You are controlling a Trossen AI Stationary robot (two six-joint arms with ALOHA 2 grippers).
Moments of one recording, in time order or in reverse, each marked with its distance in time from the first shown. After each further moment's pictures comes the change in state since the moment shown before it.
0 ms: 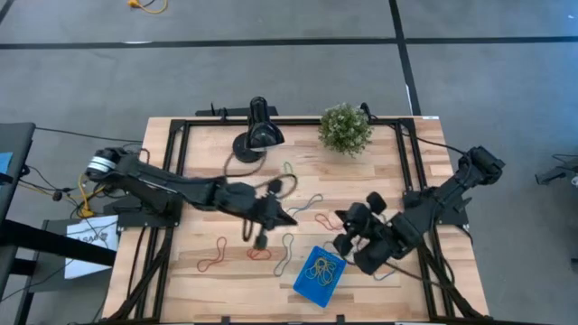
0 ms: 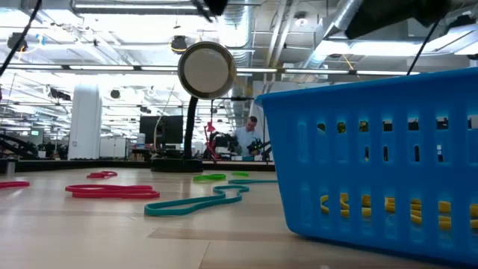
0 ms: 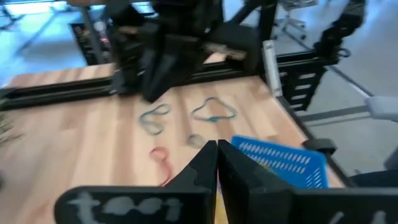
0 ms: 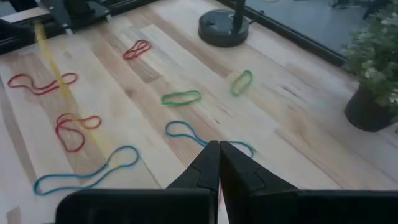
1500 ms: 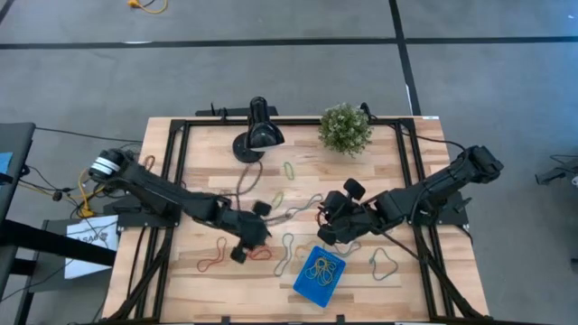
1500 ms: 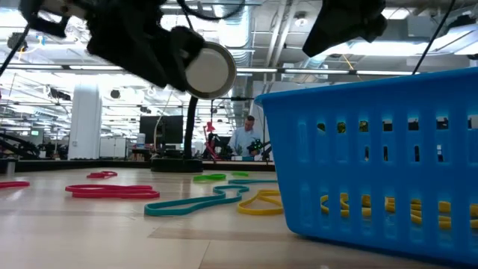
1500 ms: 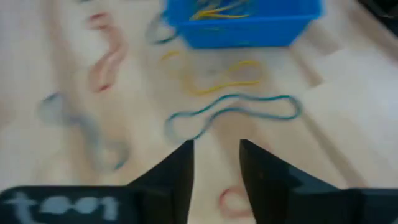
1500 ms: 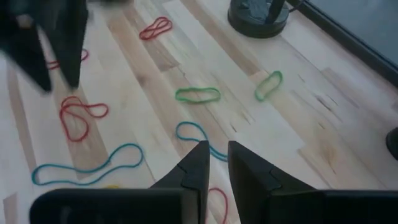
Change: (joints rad) left arm -0.095 0.039 -0.177 -0.263 -0.005 0.181; right arm -0.236 0.001 -0.001 0.260 -0.274 -0.450
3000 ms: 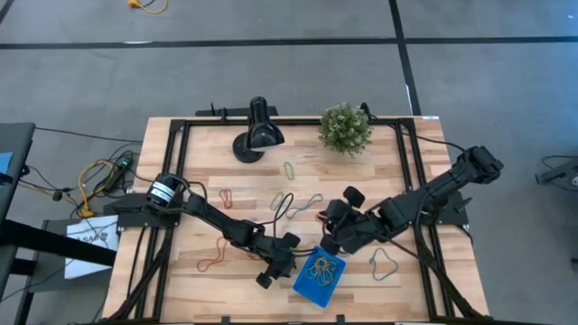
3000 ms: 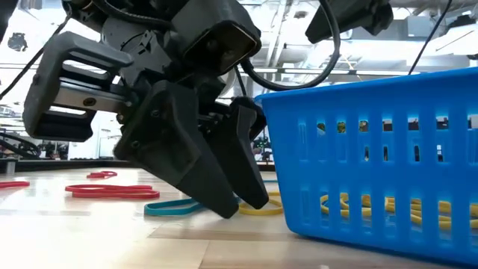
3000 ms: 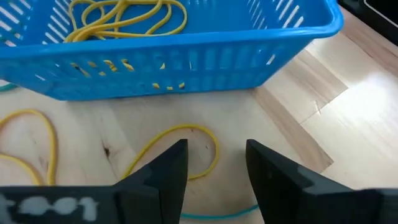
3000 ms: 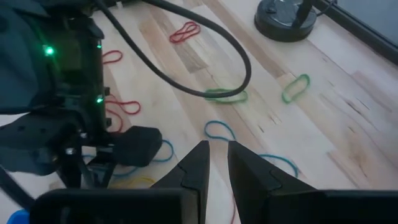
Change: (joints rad) left arm -0.040 0.532 0.182 0.394 0.158 -0.032; right arm 0.070 0.001 0.000 0.052 -0.002 0.009
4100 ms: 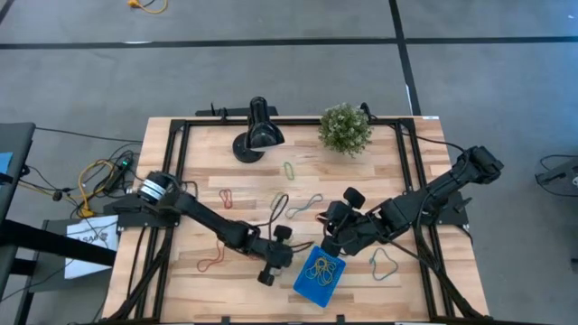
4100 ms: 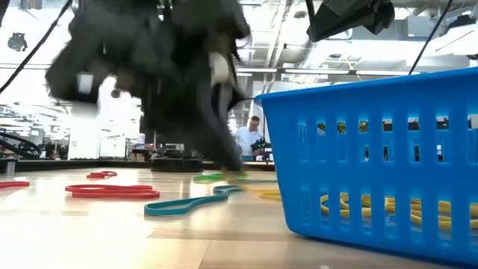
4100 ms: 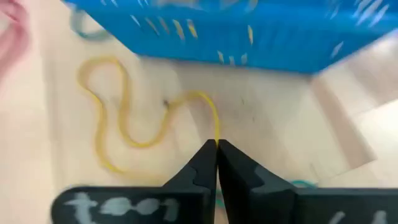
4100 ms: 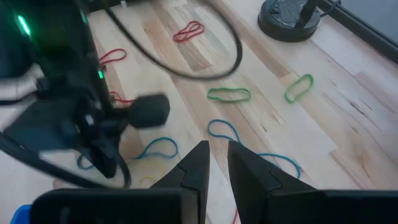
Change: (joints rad) left arm -0.039 -0.099 -0.009 -0.135 -0.240 -0.163; right arm 0.011 0.000 0.000 0.000 0.001 -0.001
